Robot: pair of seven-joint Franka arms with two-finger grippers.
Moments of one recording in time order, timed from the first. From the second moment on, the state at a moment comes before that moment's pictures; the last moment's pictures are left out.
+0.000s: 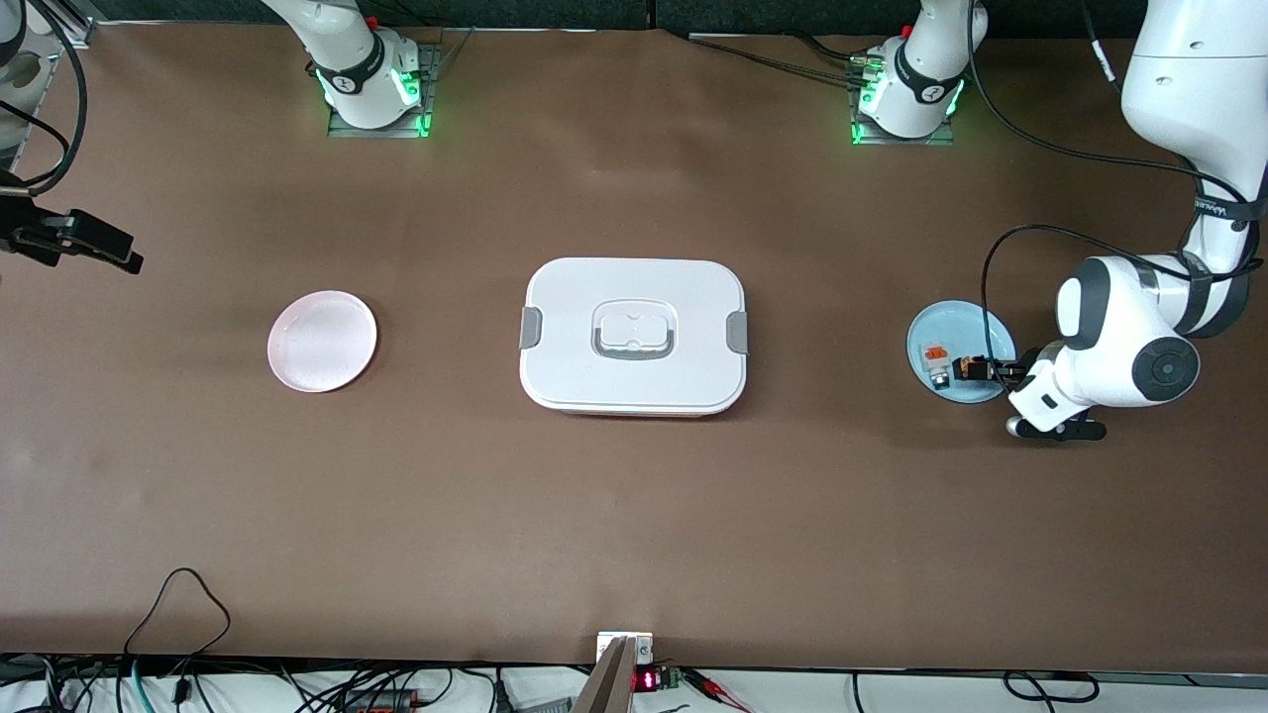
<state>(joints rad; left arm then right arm) 0.19 0.55 -0.09 -1.85 0.12 2.12 0.04 -0.04 0.04 -0.05 -1.62 -0.01 1.64 0.00</state>
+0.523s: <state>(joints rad) 0.19 0.58 -0.09 -1.87 0.12 2.15 0.02 -0.04 0.04 -0.06 -1.60 -0.01 1.59 0.00</state>
